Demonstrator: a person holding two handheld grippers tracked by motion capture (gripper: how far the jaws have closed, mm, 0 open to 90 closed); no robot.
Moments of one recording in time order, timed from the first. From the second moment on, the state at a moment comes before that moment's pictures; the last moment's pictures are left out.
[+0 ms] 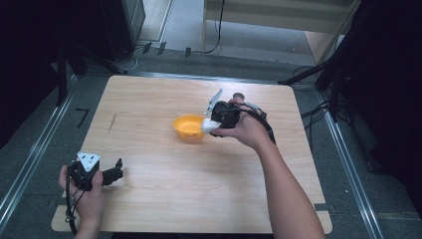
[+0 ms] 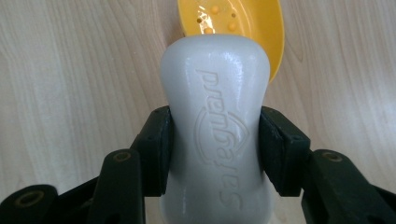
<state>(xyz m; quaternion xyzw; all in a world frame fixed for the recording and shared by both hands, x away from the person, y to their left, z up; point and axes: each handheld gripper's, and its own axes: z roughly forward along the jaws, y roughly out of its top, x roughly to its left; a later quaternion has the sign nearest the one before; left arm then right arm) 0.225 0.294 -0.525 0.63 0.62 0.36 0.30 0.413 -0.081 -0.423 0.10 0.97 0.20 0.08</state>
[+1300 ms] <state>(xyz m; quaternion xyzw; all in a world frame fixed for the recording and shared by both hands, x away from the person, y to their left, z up) 0.224 0.295 -0.524 0.63 0.61 0.36 0.31 0.453 -0.012 -0.439 0.03 0.98 0.19 0.07</state>
